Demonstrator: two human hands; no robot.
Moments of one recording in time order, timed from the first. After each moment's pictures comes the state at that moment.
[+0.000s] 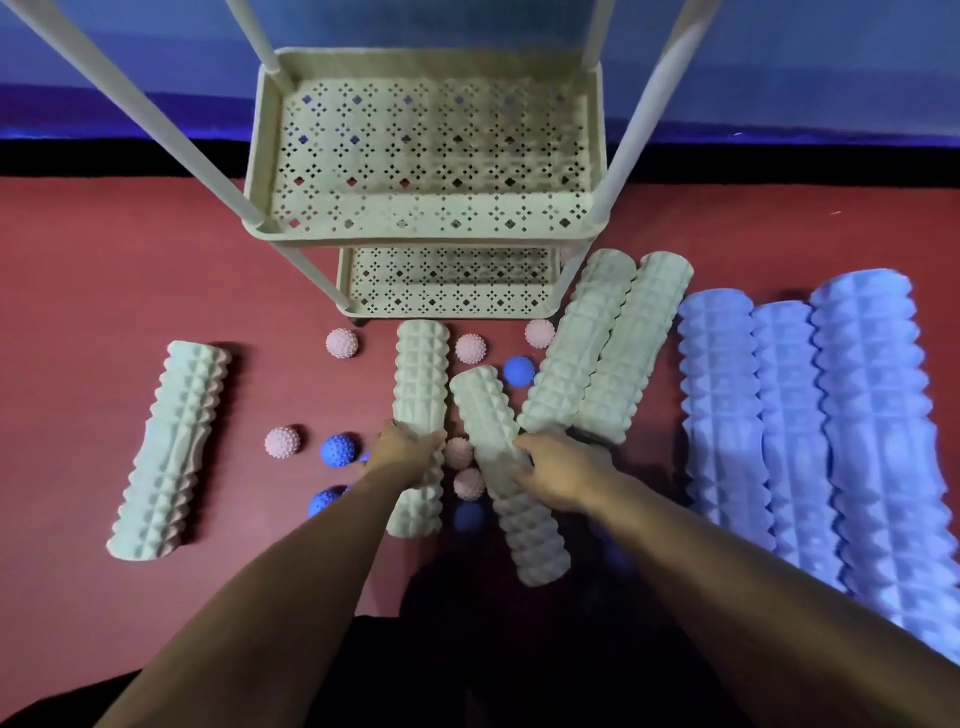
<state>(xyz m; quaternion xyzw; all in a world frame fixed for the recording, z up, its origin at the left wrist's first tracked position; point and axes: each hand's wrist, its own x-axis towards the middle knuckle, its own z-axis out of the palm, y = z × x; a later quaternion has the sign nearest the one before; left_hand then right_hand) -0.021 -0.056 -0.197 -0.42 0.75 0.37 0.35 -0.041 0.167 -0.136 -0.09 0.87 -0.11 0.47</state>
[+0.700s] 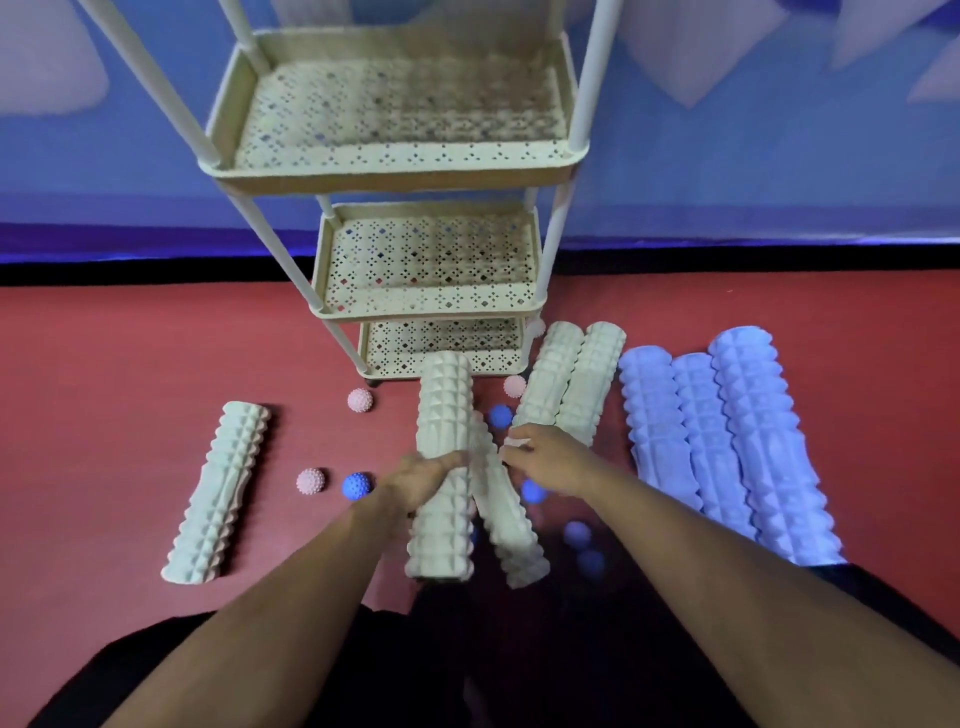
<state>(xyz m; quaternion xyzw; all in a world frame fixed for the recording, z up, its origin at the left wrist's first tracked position) 0.005 -0.033 -0.044 -0.33 0.70 0.53 0.36 -0.025 0.177 0.001 0.04 0.85 -0.36 0.39</state>
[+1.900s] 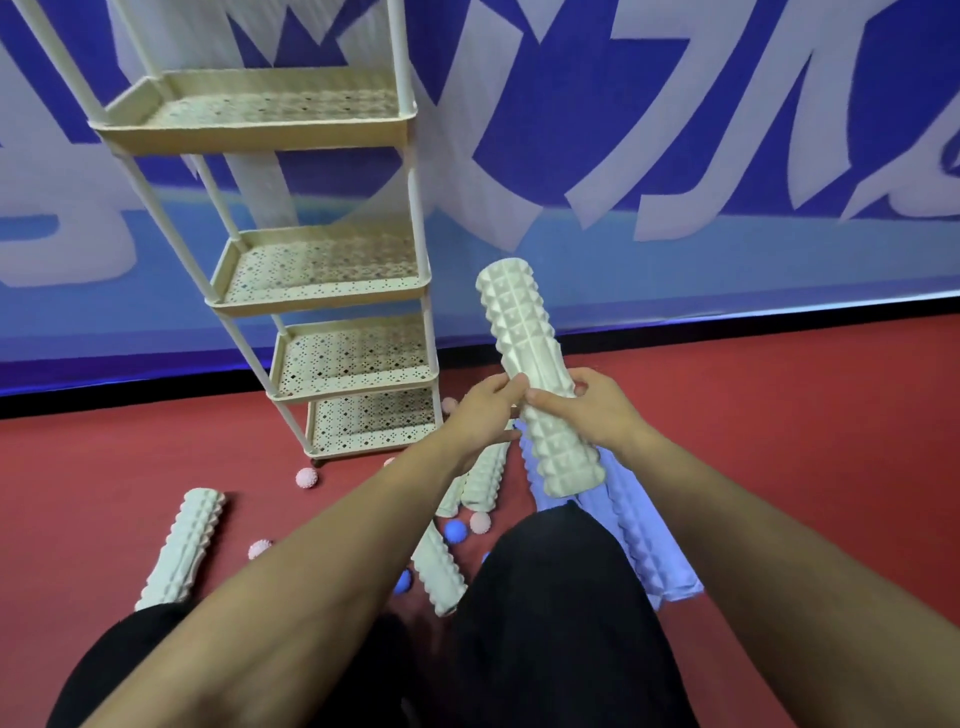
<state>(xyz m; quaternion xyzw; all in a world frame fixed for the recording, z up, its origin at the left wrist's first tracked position) 0.033 0.174 0.205 -0.02 0.69 0.67 0.26 0.055 0.342 0.223 0.10 0.83 -0.55 0.08</state>
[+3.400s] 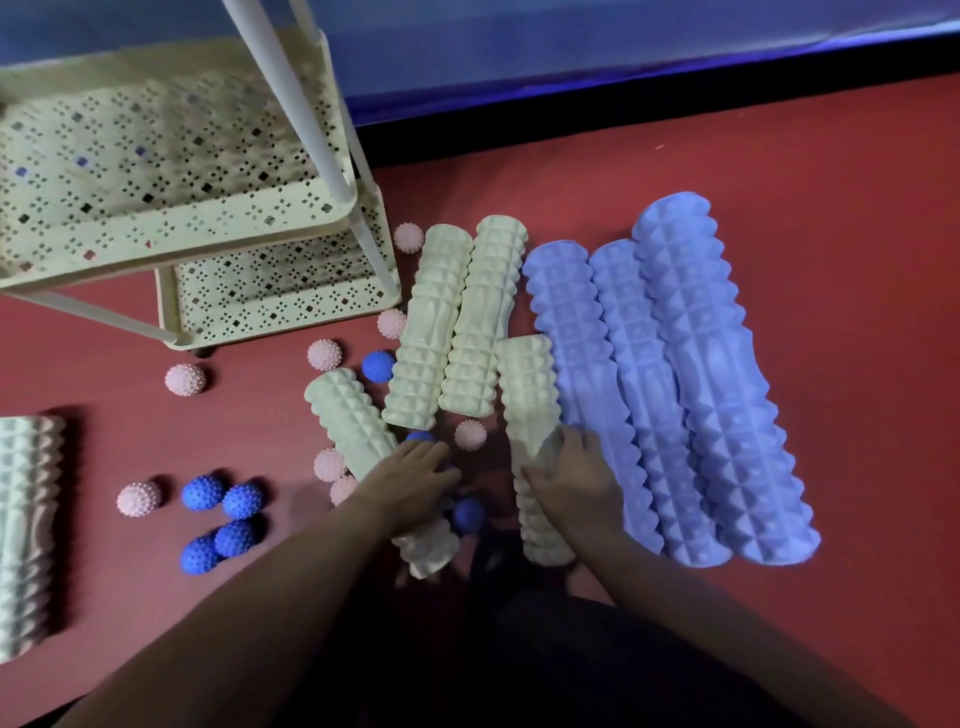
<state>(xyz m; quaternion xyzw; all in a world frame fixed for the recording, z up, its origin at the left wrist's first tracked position) 0.001 0.094 -0.208 0.42 0.87 0.01 0.25 0.047 0.329 -0.158 0.25 0.89 -0.27 0.25</state>
